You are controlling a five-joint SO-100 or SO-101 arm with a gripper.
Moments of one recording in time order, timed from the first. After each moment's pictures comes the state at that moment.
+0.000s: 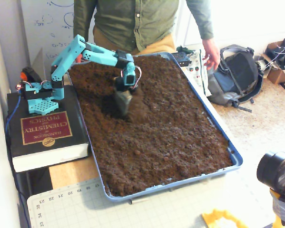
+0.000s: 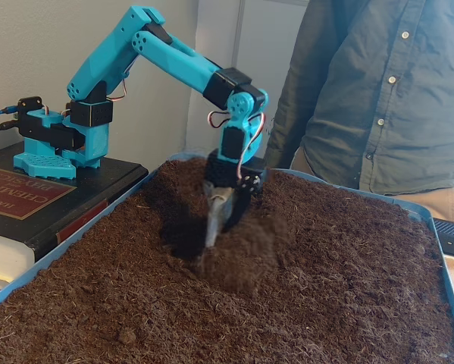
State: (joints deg) arm 7.5 52.9 71.9 61.9 -14.7
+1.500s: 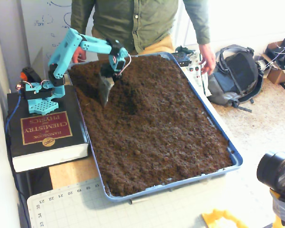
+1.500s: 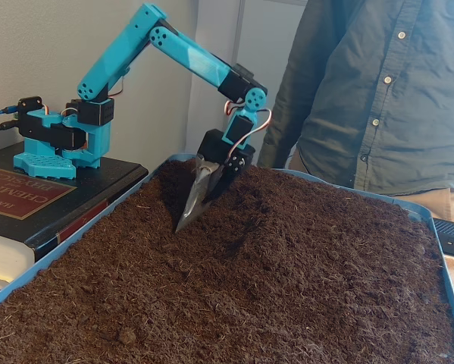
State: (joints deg) arm -10.5 54.2 83.4 76.2 8.1
